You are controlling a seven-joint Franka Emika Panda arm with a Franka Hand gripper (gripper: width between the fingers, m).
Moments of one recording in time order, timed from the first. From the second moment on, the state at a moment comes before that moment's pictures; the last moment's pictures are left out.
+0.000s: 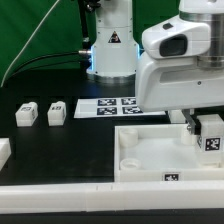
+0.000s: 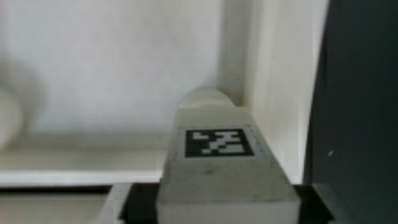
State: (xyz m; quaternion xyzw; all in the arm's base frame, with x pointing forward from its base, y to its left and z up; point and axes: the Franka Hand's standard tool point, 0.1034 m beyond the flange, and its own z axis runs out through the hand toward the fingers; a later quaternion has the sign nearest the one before) arm 0.606 0.116 0.078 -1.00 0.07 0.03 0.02
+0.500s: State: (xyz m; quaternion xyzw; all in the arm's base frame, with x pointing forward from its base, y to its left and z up) arm 0.607 0.116 0.077 -0.92 0.39 0.03 0.02
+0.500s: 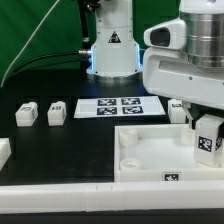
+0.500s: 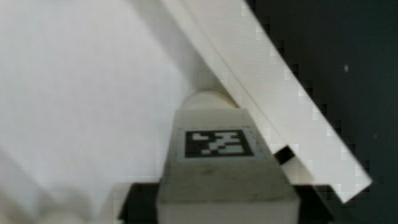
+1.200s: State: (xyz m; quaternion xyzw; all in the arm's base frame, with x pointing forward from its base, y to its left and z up) arm 0.607 0.115 0.076 -0.85 0.53 0.04 0.02
